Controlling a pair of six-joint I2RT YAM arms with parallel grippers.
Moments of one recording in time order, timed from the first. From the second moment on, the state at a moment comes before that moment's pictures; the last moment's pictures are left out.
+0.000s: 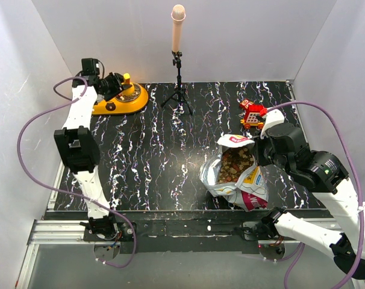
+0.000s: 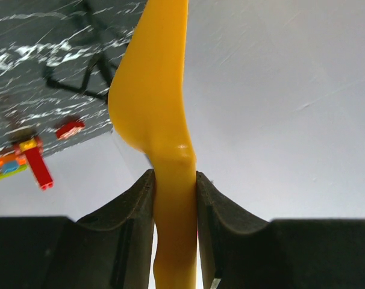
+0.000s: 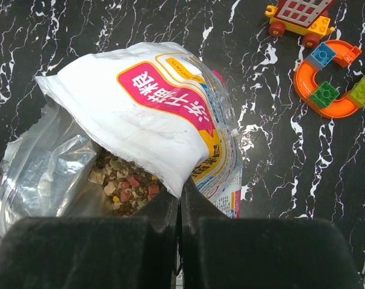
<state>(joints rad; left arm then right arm) 0.07 2.13 2.07 -0.77 0.42 -1.98 0.73 0.86 1.33 -1.12 0.29 0.26</state>
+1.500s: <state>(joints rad) -0.50 1.25 1.24 -0.86 0.97 -1.14 0.77 1.19 1.50 -1.06 0.10 0.24</state>
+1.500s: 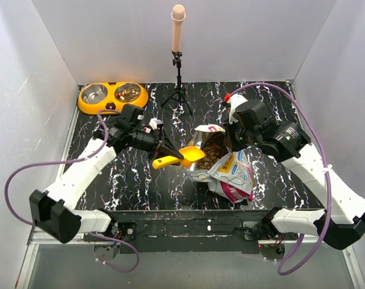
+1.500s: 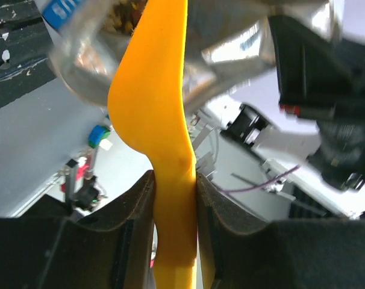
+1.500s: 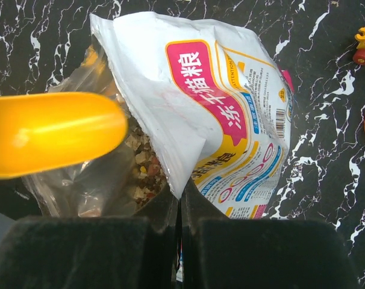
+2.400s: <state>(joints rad) -0.74 1.67 1.26 -0.61 0.85 -1.46 0.79 1.16 1.49 -1.05 0.06 0.25</state>
